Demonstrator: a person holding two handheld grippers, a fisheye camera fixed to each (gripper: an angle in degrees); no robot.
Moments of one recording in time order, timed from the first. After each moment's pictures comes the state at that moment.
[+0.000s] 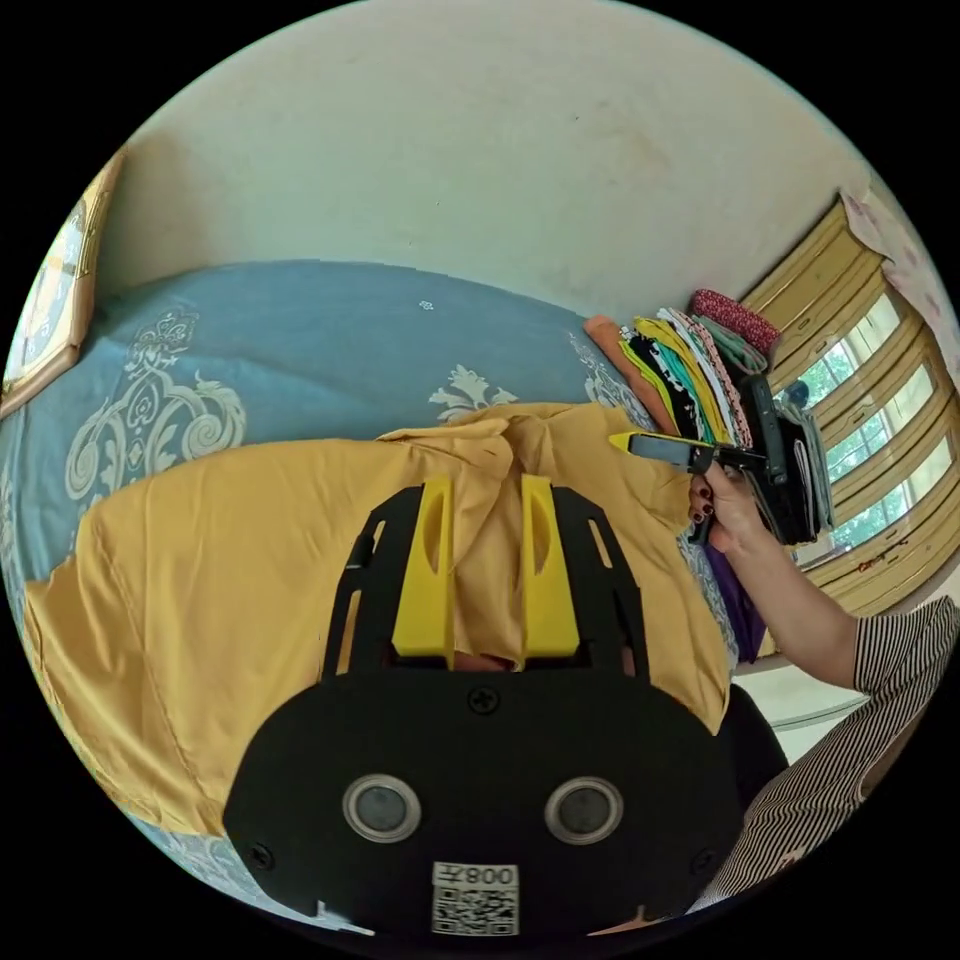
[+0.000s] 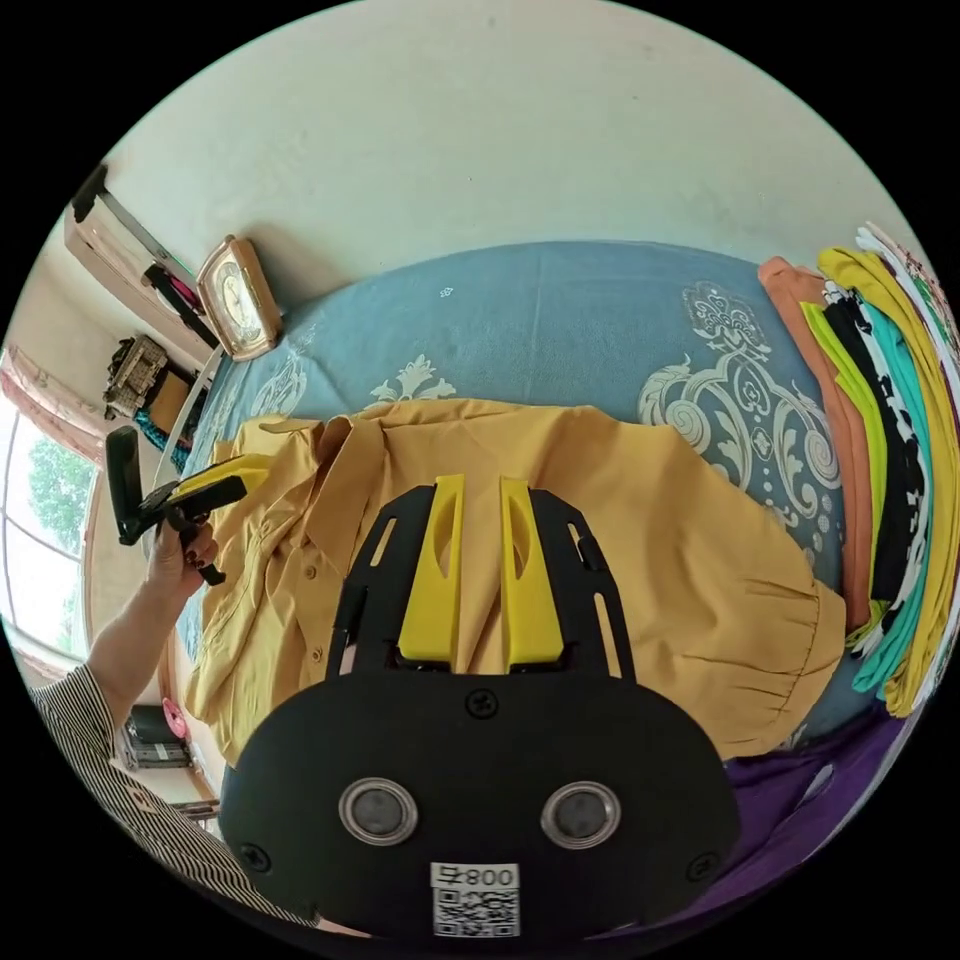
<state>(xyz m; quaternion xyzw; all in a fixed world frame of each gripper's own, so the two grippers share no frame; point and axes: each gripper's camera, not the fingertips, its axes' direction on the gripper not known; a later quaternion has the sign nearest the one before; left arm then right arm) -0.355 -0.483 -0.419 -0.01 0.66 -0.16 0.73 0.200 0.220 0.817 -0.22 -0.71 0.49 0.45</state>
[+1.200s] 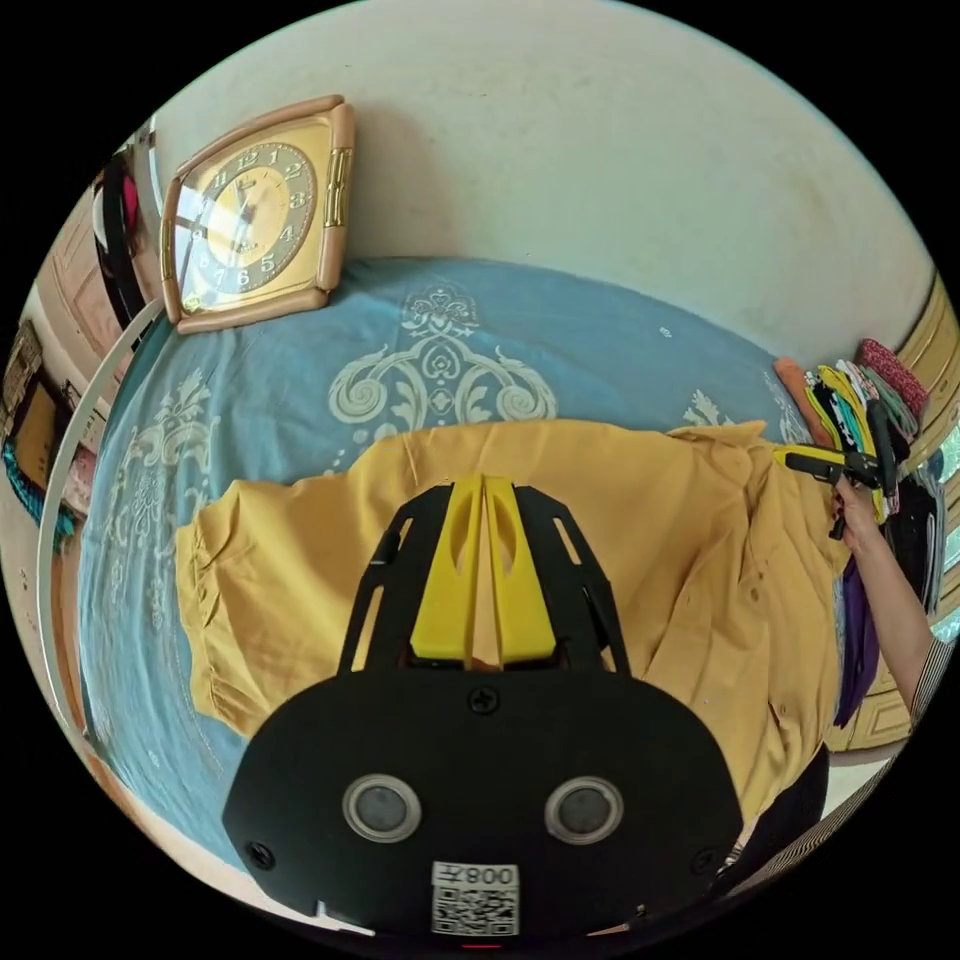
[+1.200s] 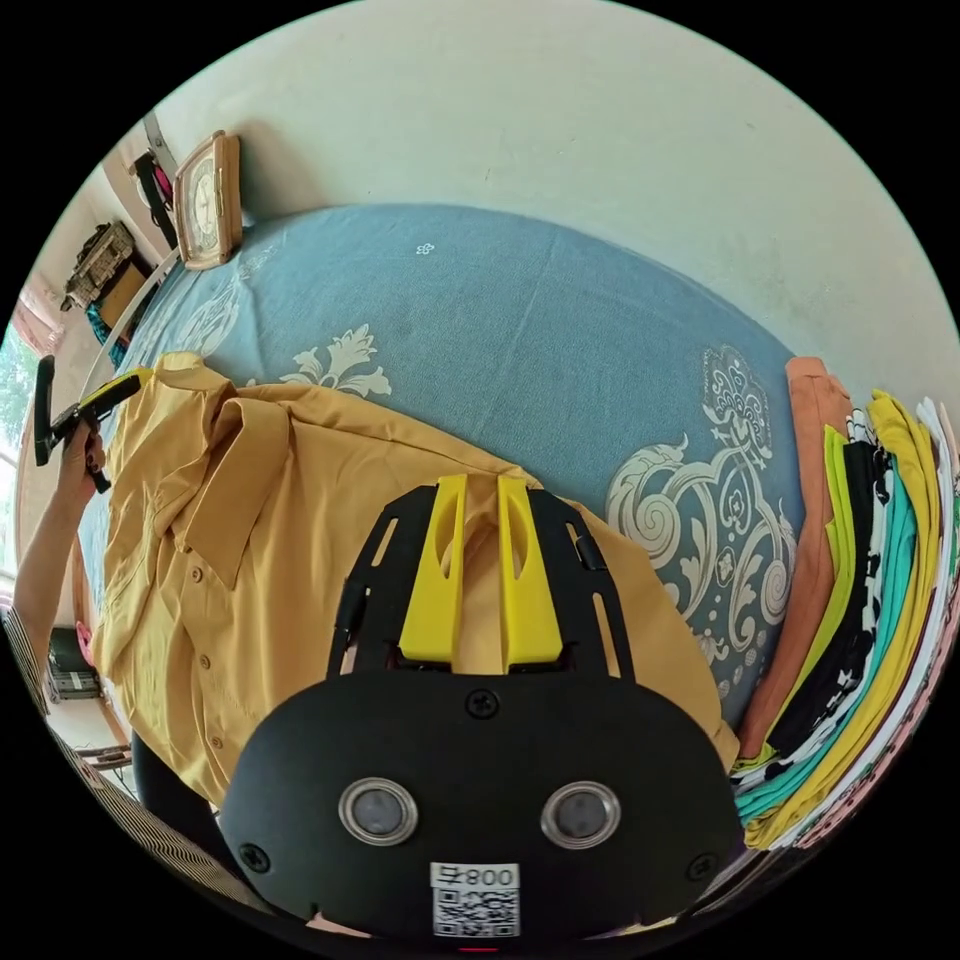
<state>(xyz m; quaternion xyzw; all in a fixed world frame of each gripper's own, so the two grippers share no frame) -0.341 -0.417 -0.307 -0.10 0.47 -0.22 0.85 0.112 0.118 0.859 -0.21 -0.71 0.37 0.57</state>
